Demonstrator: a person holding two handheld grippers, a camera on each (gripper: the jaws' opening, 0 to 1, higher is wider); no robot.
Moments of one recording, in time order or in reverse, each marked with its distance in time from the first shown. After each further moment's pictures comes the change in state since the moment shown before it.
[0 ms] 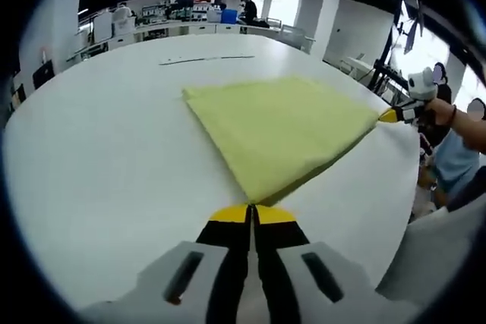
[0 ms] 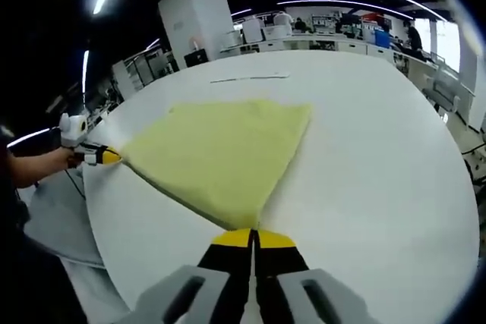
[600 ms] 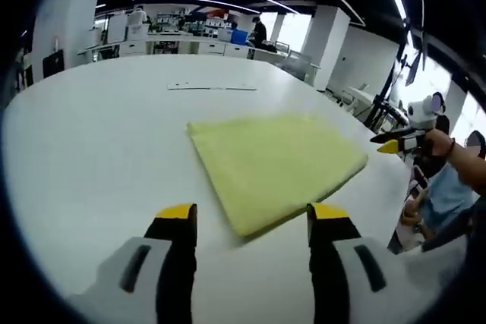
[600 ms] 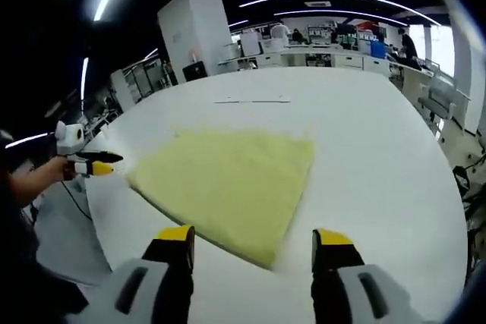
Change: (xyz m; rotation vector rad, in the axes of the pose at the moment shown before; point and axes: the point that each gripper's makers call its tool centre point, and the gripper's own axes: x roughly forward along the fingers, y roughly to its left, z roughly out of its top) left arm -0.031 -0.013 0.053 -0.055 -0.142 -0.002; right arm -0.024 0.027 0.053 -0.014 -0.092 -0.012
